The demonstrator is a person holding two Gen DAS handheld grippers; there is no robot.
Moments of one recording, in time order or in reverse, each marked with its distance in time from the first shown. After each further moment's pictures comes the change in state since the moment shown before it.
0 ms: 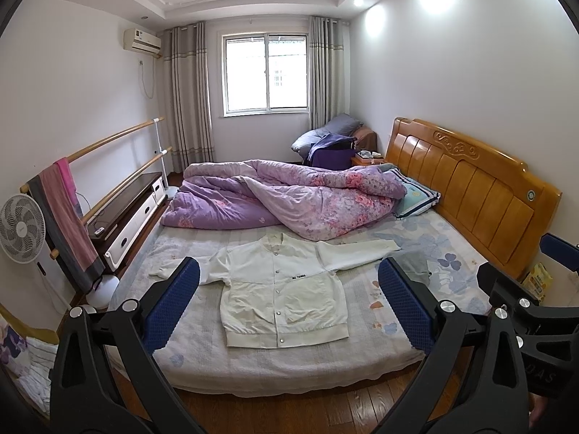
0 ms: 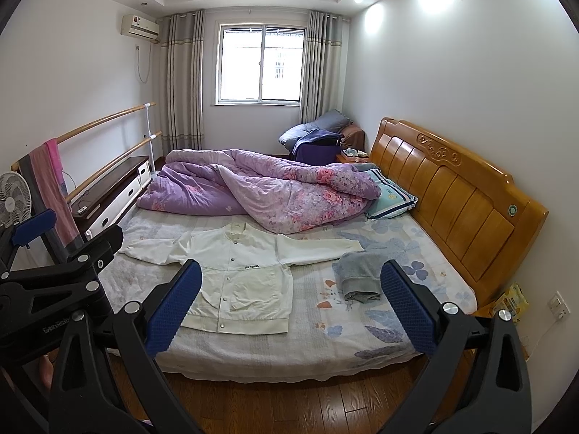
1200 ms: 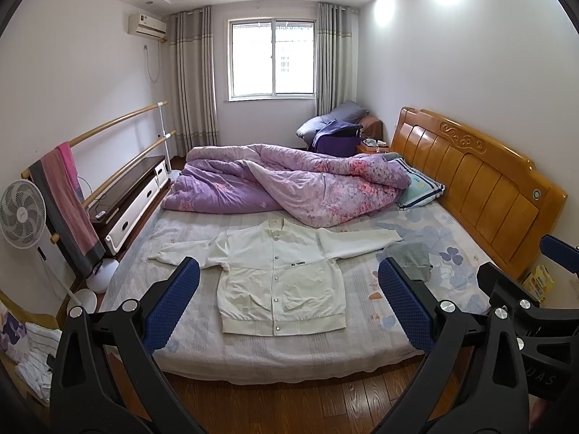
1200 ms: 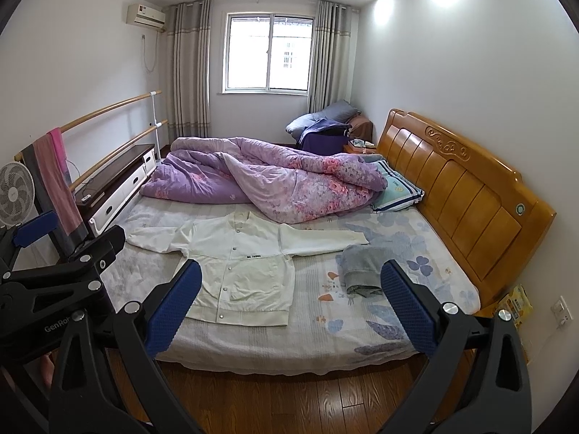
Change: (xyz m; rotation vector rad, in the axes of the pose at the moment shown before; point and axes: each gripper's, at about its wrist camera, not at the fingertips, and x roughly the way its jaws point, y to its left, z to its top) left arm 0.022 0.003 0.005 -0.031 0.081 0.017; right arm 0.013 0.000 0.006 -0.024 0.048 0.025
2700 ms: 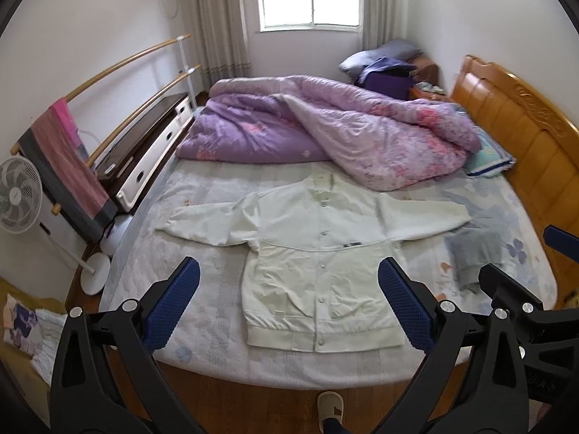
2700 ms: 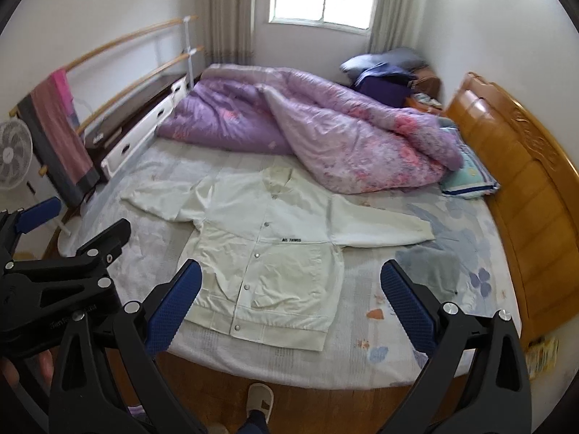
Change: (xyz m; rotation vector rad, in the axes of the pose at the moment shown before) left arm 0.352 0.094 0.060 -0.062 0.301 0.167; right arm 0.335 0.085 0.086 -0.154 0.301 0.169
